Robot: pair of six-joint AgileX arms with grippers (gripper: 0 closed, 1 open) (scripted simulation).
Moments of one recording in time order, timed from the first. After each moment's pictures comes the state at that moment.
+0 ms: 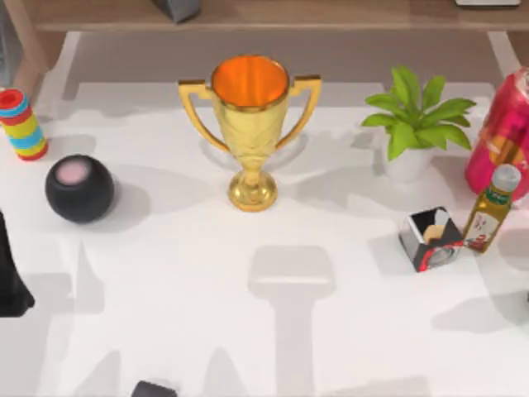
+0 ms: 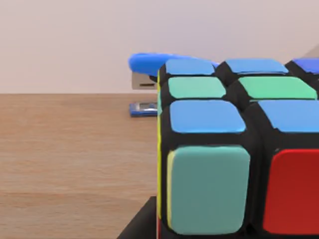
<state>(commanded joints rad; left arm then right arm) 0.00 0.00 0.00 0.00 0.00 0.00 0.28 1.90 1.81 0.09 0.31 0.02</state>
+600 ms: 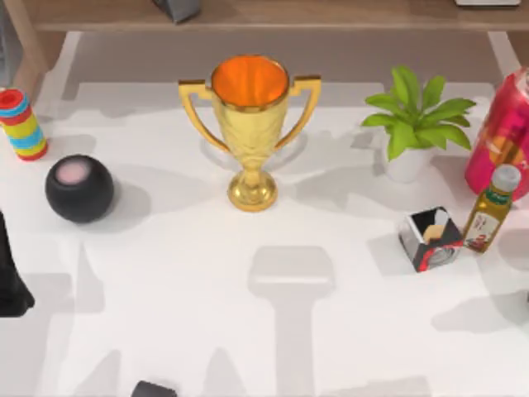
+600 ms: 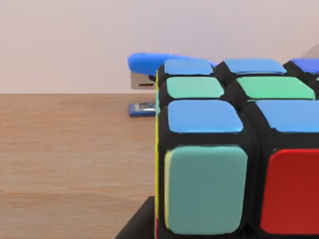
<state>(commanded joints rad) 0.00 0.00 0.00 0.00 0.00 0.00 0.28 1.89 1.81 0.08 0.31 0.02</state>
